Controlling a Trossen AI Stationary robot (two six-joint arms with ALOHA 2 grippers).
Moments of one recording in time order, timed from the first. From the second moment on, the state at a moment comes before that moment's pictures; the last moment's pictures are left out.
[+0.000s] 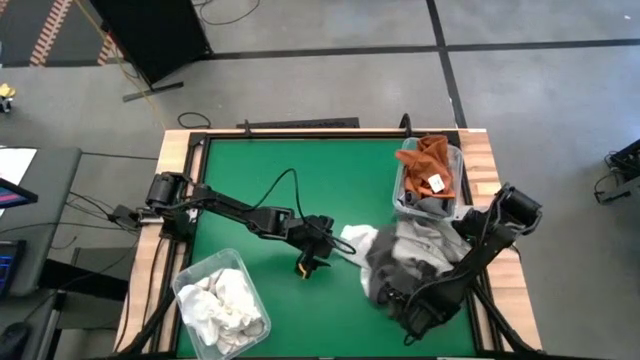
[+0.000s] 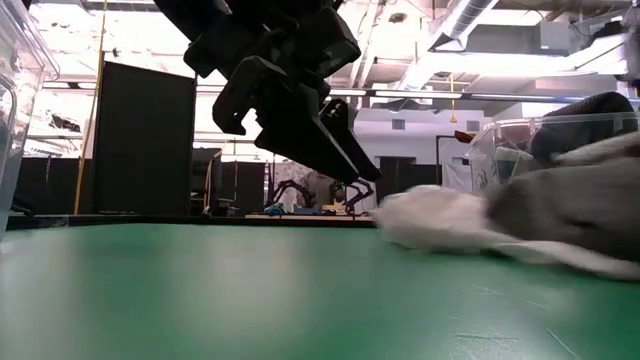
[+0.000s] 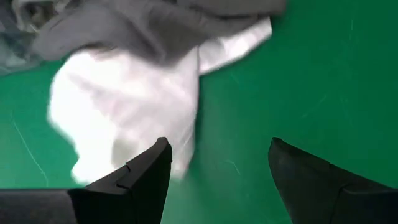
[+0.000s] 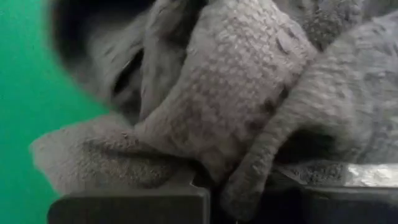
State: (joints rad) left arm -0.13 1.85 1.12 0.03 0.10 0.33; right arm 0.83 1.75 1.05 -0.84 0.33 1.35
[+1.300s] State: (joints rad) left arm -0.17 1.85 0.95 0.27 0.10 0.17; right arm 0.72 1.74 1.76 -1.17 1.49 0.58
